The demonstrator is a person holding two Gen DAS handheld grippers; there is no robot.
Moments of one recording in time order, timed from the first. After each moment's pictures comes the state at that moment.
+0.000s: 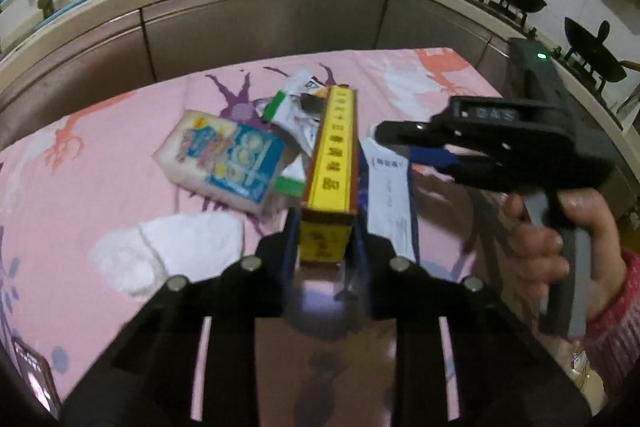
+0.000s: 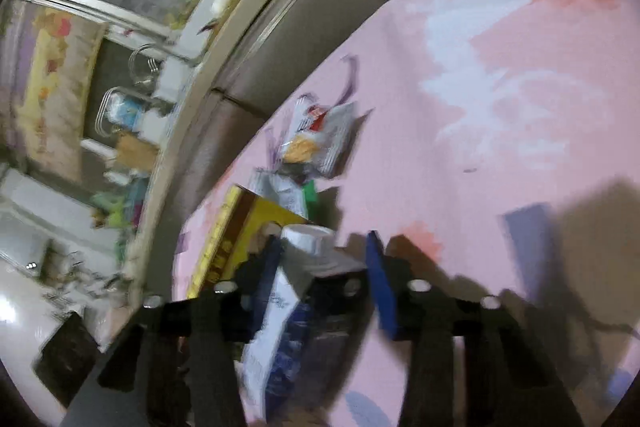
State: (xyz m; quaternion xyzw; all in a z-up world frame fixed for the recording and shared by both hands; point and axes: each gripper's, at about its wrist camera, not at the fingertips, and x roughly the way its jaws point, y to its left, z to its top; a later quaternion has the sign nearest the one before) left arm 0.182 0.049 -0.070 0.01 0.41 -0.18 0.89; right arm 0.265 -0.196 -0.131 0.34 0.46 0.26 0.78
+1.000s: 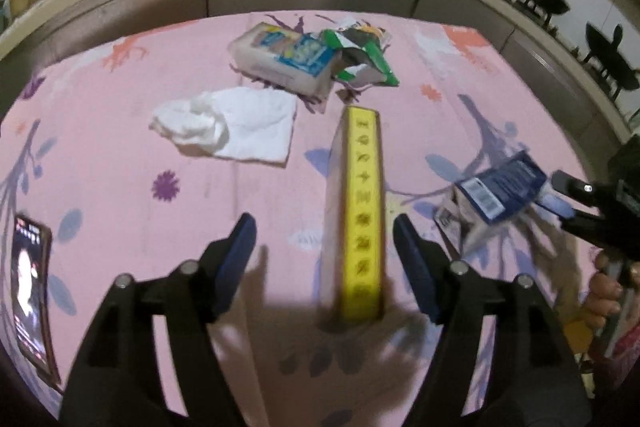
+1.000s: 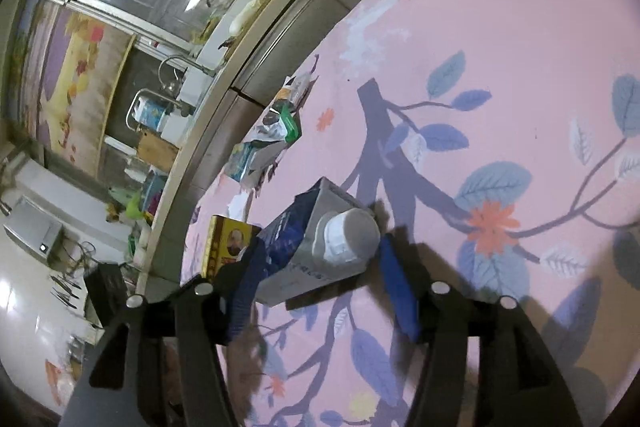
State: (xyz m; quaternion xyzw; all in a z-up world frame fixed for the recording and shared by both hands) left arm 0.101 0.084 -0.092 -0.01 0.46 -0.12 0.88; right arm 0.094 -0.287 -0.136 0.35 0.42 0.23 0.81
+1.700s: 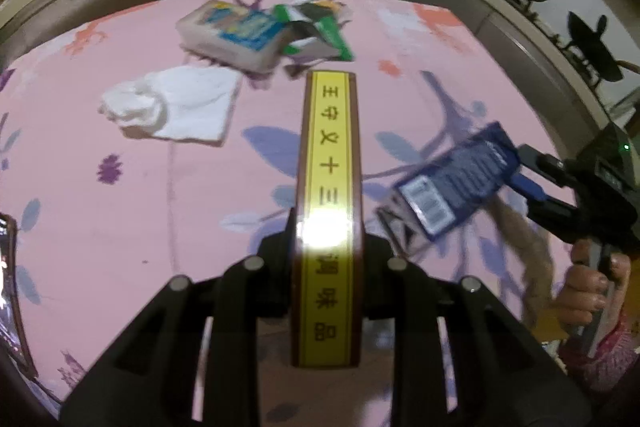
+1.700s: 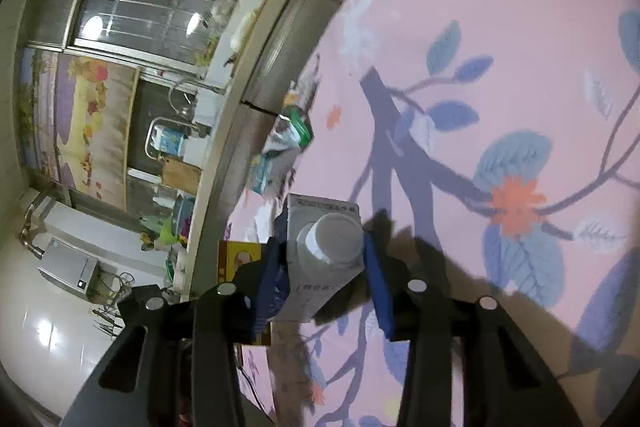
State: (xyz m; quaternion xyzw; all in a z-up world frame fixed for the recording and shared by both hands) left arm 0.094 0.053 -0.093 -0.04 0.48 -0.18 0.86; right arm 0.091 -0.297 -0.142 0.44 0.39 0.25 0.77
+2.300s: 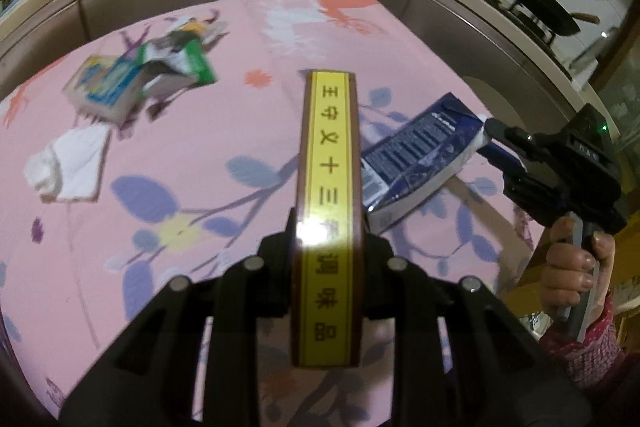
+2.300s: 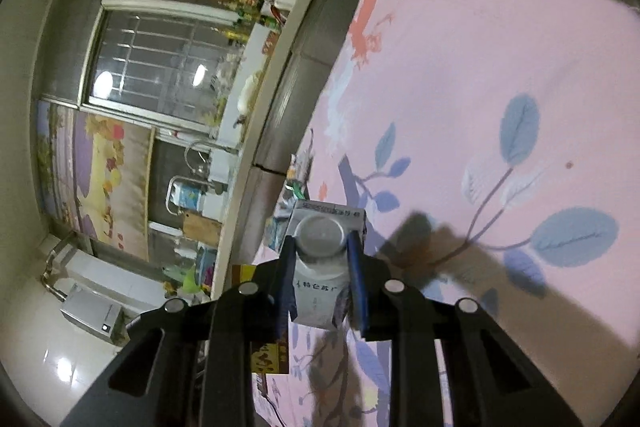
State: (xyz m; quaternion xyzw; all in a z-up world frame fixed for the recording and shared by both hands) left arm 0.091 -0.056 -0.069 0.02 0.48 -0.26 0.84; right arm 0.062 -0.387 -0.130 0.50 0.32 0.21 0.78
